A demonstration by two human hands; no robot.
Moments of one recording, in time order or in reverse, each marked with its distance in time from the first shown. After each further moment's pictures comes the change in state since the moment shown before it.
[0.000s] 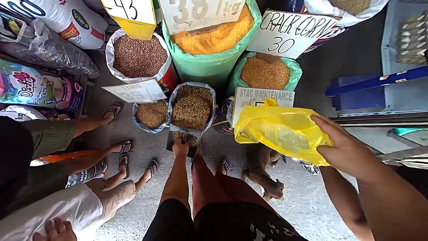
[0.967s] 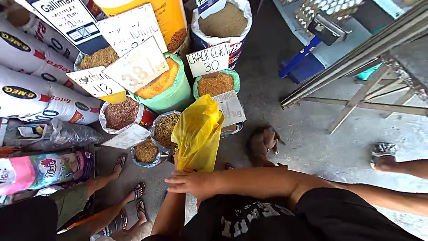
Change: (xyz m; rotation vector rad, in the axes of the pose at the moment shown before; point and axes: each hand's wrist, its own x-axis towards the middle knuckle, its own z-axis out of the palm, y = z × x) left_hand -0.220 0.150 -0.086 0.088 -0.177 0.404; right_hand -0.103 -0.140 0.119 0.127 -0.466 -1.002
